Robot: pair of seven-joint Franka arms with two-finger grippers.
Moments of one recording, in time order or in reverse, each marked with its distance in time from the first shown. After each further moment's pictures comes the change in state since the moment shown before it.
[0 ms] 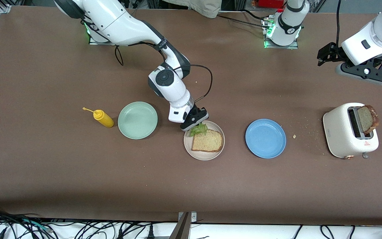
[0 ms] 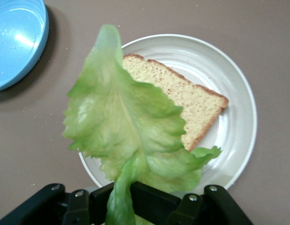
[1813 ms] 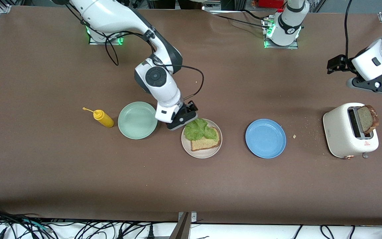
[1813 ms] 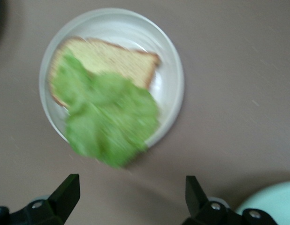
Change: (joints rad) left arm 0.068 0.067 0.014 0.009 0.040 0.000 0.000; right arm -0.087 -0.197 -0.003 -0.063 0.009 -0.408 0.009
